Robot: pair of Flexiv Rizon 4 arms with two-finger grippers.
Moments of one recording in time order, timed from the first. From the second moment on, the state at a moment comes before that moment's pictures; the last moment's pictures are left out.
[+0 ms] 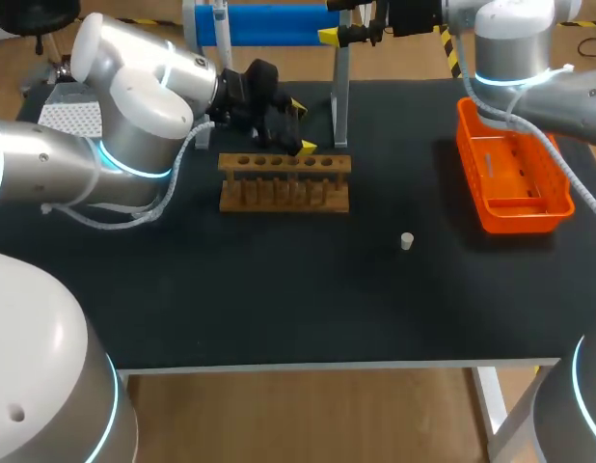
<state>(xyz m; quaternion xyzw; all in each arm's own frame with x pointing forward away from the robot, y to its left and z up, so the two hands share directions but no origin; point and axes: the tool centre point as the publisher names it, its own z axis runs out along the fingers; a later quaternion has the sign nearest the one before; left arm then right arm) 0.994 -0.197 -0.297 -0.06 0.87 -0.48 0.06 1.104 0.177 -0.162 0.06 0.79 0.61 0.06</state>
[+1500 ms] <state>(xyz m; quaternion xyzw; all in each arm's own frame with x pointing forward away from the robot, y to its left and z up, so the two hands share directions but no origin) 0.993 -0.195 -0.303 -0.06 0.88 -0.46 0.05 1.104 0.177 -0.162 0.06 0.79 0.61 0.06</state>
